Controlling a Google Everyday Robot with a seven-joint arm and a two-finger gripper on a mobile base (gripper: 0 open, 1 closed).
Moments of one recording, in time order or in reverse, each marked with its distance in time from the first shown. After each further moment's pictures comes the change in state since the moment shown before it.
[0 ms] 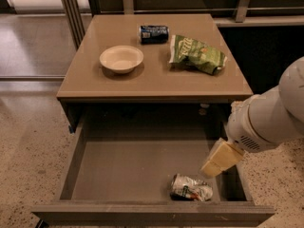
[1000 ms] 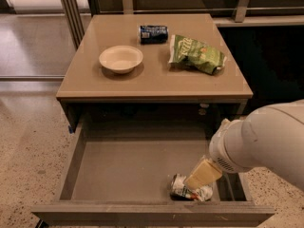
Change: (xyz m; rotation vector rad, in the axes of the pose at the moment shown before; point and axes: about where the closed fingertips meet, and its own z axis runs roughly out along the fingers) arm 0.010 0.024 0.049 0.074 0.022 0.068
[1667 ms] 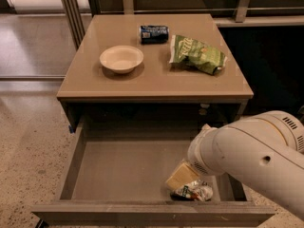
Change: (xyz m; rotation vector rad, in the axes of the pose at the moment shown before) arm -0.025 0.025 0.049 -0.015 -0.054 0.015
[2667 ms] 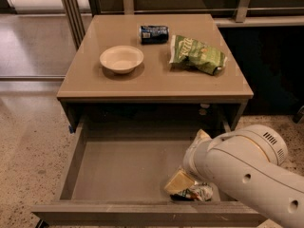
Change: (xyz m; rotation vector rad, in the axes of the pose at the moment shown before) arm 0.011 0.005 0.035 0.032 -0.007 -0.065
